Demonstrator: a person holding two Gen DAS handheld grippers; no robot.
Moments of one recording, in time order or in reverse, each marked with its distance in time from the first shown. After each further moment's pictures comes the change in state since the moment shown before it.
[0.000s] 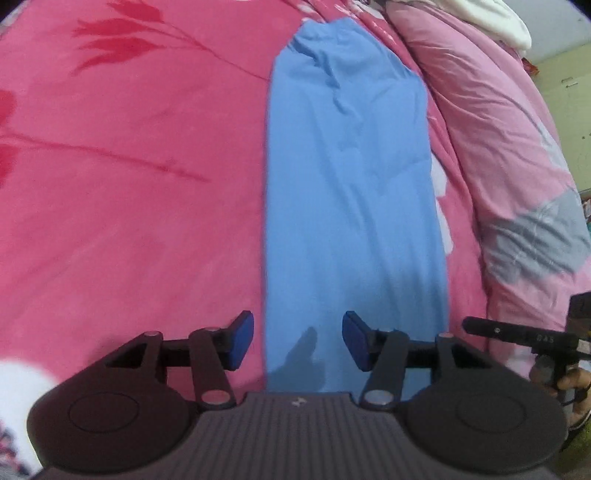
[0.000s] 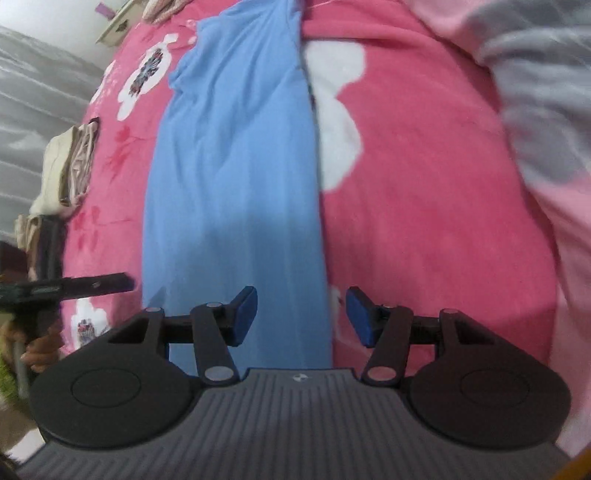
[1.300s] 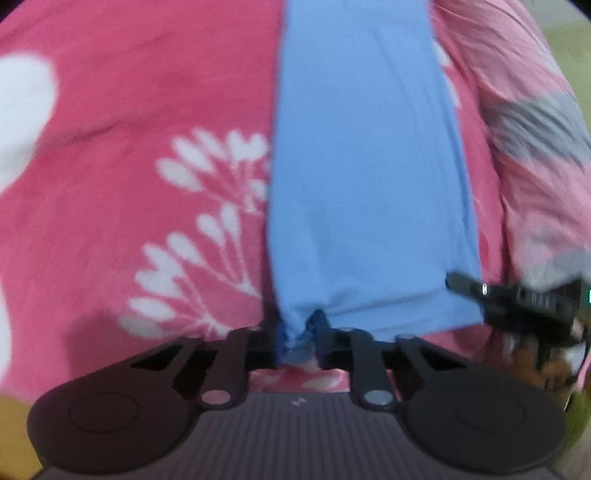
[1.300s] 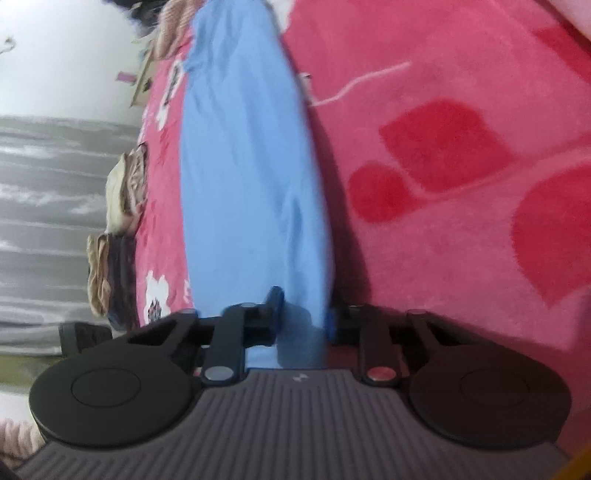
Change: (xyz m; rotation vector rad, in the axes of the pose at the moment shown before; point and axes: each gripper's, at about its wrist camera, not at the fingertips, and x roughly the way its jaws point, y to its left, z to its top) left arm 0.028 0.006 -0.149 -0.089 0.127 -0.016; right arm 0.024 -0.048 -0.154 0.305 -0.069 0.314
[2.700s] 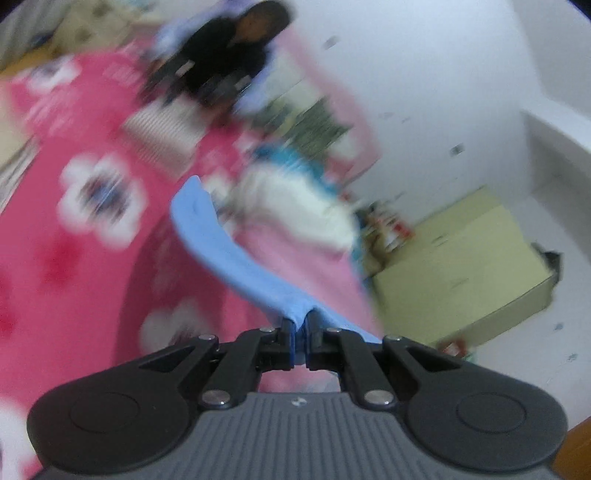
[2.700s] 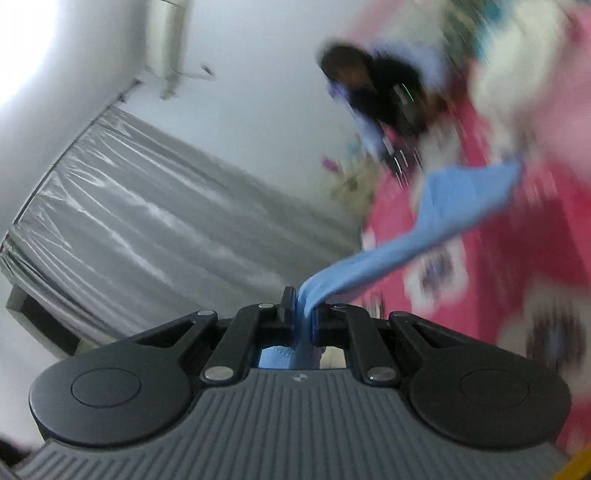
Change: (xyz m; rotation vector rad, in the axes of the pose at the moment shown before) left arm -0.314 -0.150 0.105 -0.013 -0.606 -0.339; right arm -0.169 0.310 0.157 -0.360 -0.236 0.444
